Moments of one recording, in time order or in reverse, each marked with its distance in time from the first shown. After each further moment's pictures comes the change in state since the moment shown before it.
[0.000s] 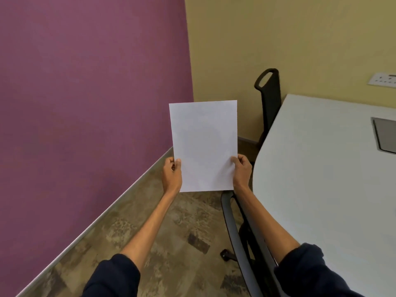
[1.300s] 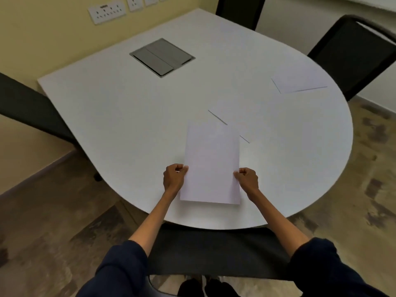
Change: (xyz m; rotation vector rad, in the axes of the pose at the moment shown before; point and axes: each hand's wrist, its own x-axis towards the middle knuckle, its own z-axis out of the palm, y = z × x) left_hand -0.111 -0.018 0.406 0.320 -1.426 0.130; right_hand -0.056 0.126 -0.313 -0.199 1.086 0.616
